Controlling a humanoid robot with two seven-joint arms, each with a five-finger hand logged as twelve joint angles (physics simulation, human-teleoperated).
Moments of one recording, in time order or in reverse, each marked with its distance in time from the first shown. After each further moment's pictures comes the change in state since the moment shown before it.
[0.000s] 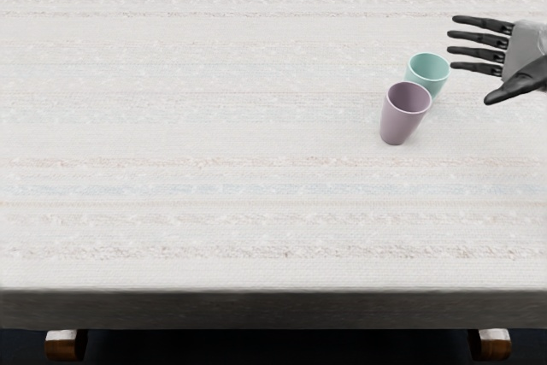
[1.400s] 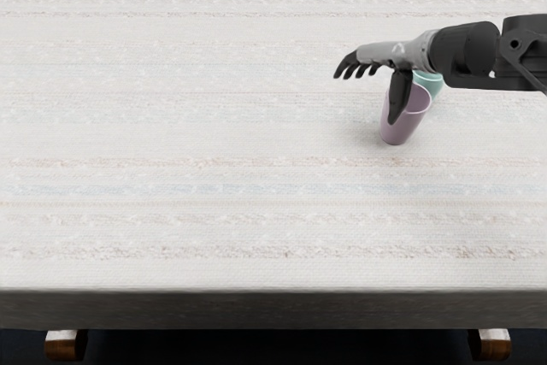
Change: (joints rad) left arm 0.000 0.000 0.000 0.000 0.000 0.000 0.000; right arm 0.359 0.449 -0.240 0.016 -1.321 -0.064 0.040
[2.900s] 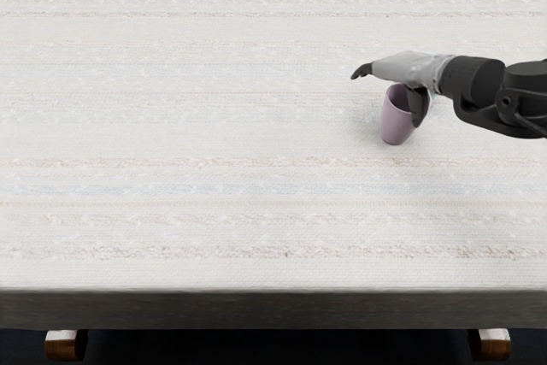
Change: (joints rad) left arm 0.000 0.000 0.000 0.000 0.000 0.000 0.000; right arm 0.071 -0.048 -0.424 -0.039 -0.135 -0.390 0.220
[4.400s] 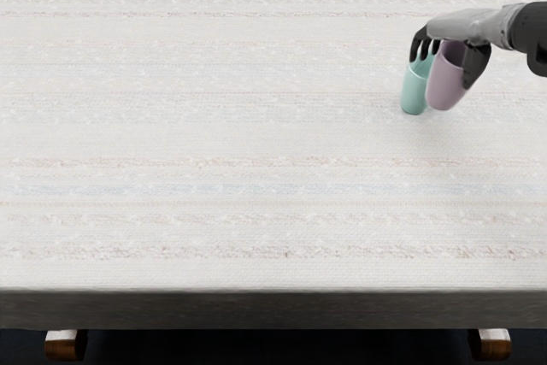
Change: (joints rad) left arm 0.000 0.000 0.000 0.000 0.000 0.000 0.000; right arm 0.145 -0.200 0.036 0.079 0.010 0.207 0.017
